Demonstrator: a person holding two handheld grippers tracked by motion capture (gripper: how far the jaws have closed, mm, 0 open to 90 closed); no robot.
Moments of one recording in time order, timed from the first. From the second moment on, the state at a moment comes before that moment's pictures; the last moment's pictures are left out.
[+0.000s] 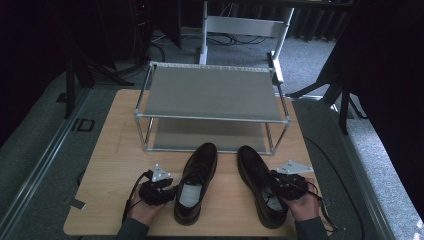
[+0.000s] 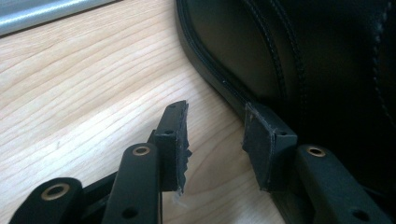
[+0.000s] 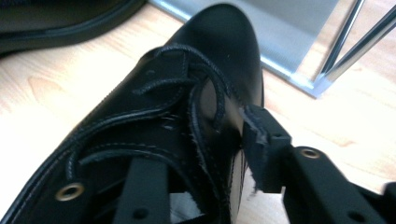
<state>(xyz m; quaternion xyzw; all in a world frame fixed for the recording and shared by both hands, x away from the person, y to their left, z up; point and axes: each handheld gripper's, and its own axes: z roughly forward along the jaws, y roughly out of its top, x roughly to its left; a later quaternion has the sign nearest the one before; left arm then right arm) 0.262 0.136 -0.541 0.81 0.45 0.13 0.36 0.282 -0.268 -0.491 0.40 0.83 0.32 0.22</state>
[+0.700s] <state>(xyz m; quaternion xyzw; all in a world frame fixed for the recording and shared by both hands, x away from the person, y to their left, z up) 0.274 0.089 -0.541 0.83 0.41 0.12 0.36 0.287 -0.265 -0.482 0.39 0.82 0.30 0.29</state>
